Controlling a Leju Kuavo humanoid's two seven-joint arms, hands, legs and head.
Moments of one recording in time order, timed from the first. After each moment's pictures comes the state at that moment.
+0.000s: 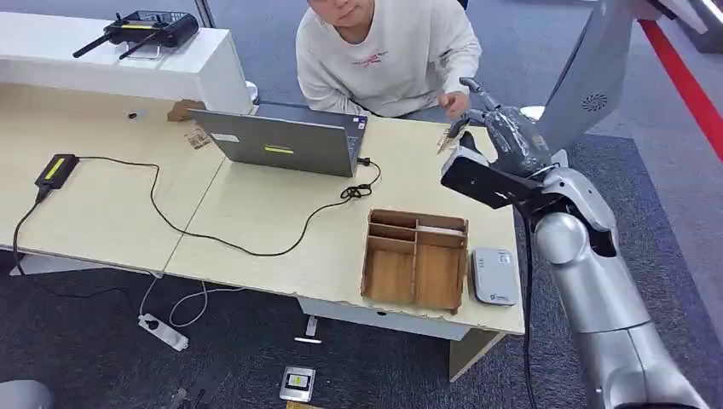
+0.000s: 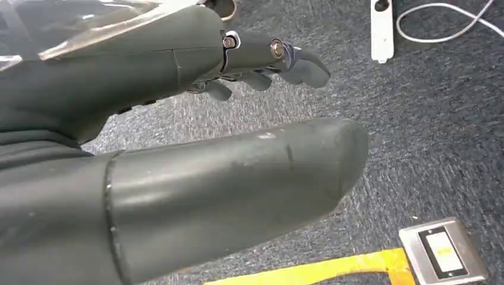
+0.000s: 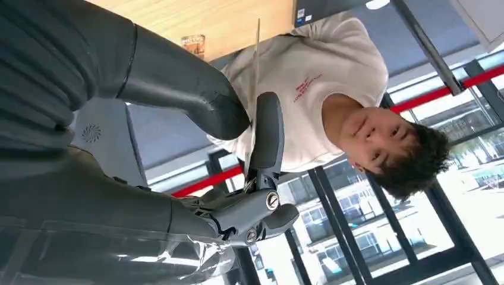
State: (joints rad) left arm -0.14 0.18 -0.75 -0.34 0.08 0.43 -0.18; right arm -0.80 -0.09 0.48 -1.21 0.79 0.00 -0.20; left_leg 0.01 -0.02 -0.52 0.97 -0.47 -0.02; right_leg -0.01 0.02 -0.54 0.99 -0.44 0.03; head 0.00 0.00
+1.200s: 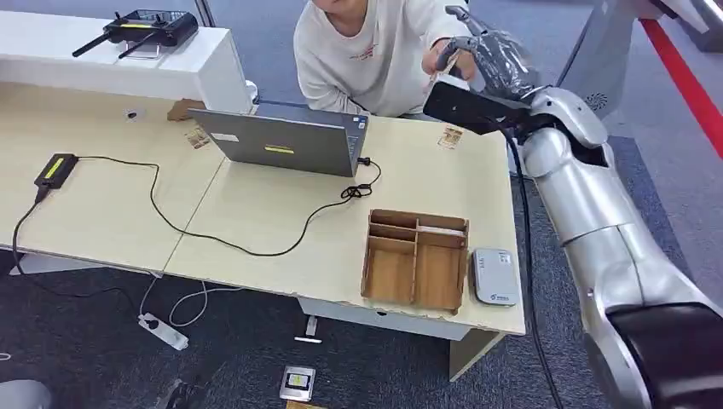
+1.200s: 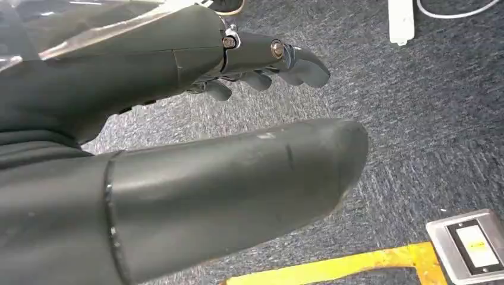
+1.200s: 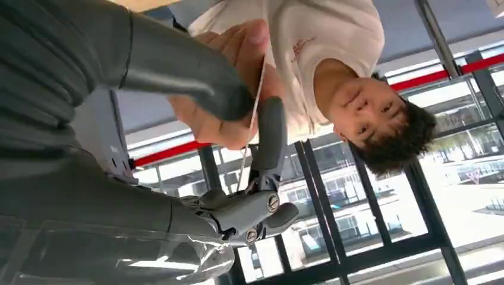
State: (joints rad) left arm -0.19 0.23 -0.75 -0.34 0.07 0.28 -0.06; right arm -1.20 0.05 0.51 -0.63 0.88 -0.16 -0.38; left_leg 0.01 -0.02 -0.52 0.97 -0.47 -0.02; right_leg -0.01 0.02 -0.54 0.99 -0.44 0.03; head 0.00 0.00
